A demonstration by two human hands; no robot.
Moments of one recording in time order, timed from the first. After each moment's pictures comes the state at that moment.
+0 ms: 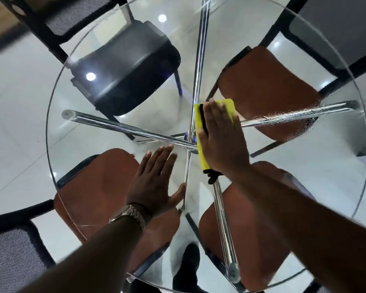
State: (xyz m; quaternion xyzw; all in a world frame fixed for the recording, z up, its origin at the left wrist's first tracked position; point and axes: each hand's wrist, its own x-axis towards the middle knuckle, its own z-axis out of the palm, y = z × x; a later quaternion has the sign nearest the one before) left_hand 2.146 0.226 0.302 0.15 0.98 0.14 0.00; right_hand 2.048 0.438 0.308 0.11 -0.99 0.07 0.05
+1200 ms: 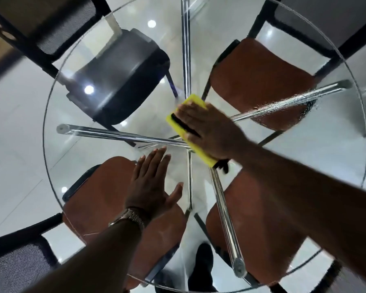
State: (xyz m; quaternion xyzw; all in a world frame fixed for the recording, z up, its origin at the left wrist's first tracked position) left_hand 2.145 0.226 0.303 0.15 0.98 0.13 0.00; right_hand 2.007 0.463 0.312 0.33 -0.94 0.09 0.05
